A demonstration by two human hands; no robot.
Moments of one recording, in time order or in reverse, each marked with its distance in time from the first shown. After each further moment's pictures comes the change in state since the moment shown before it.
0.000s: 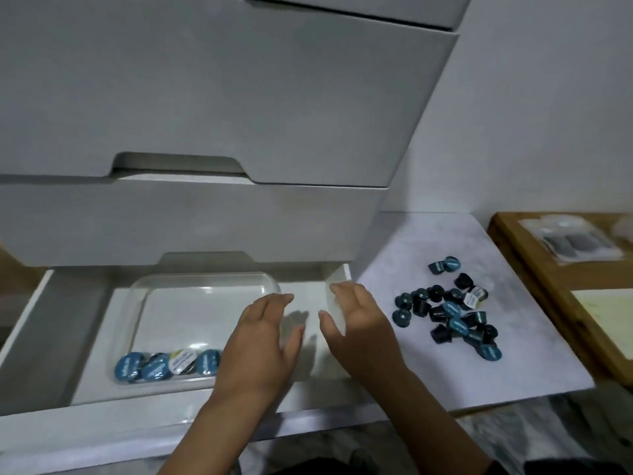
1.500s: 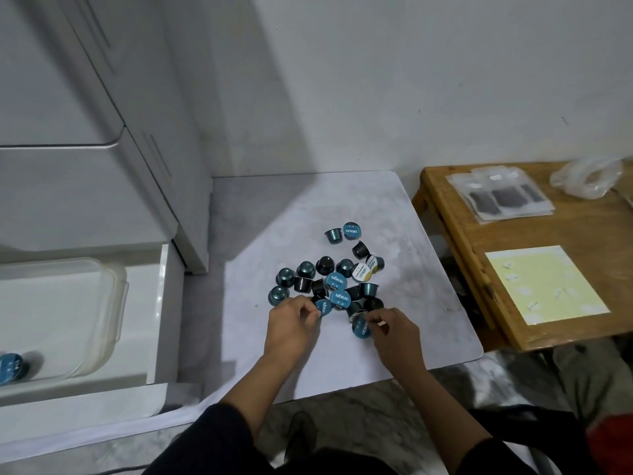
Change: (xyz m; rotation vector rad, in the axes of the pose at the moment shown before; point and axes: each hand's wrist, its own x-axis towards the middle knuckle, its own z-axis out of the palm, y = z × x) left_hand 0.055 0.156 0.283 -0.293 -0.173 -0.246; right_hand -0.087 0.317 -0.069 0.110 -0.147 0.624
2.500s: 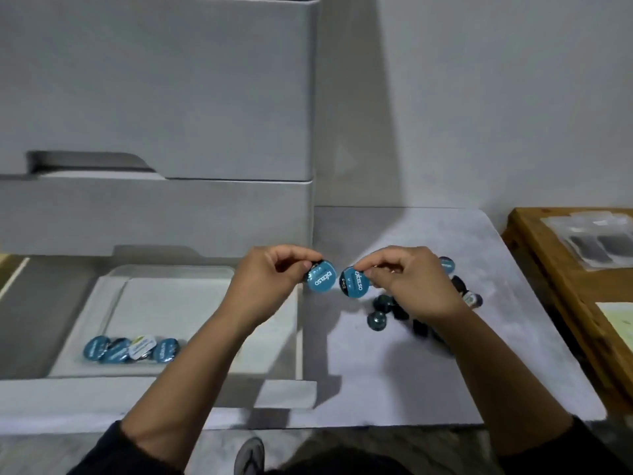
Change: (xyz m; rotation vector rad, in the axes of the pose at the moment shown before) left_hand -0.028 0.017 -0.258 -0.352 0.068 0.162; right_hand -0.020 -0.246 -0.033 0.368 -0.240 -0.400
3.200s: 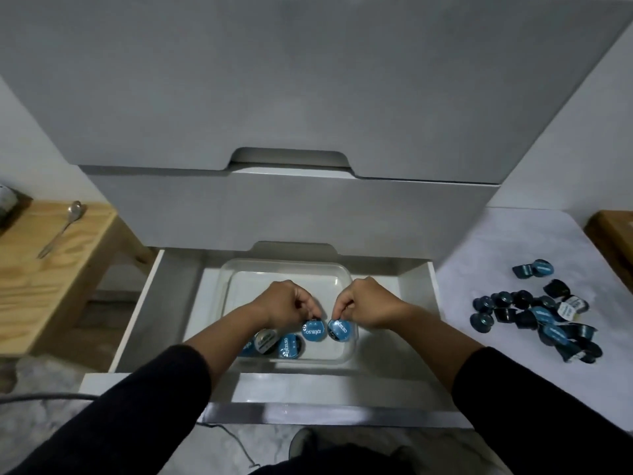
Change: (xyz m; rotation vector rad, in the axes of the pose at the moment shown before) left_hand 0.027 -0.137 -0.175 0.575 -0.457 -0.165; right_hand 0.062 -0.036 0.231 -0.416 -0.519 0.081
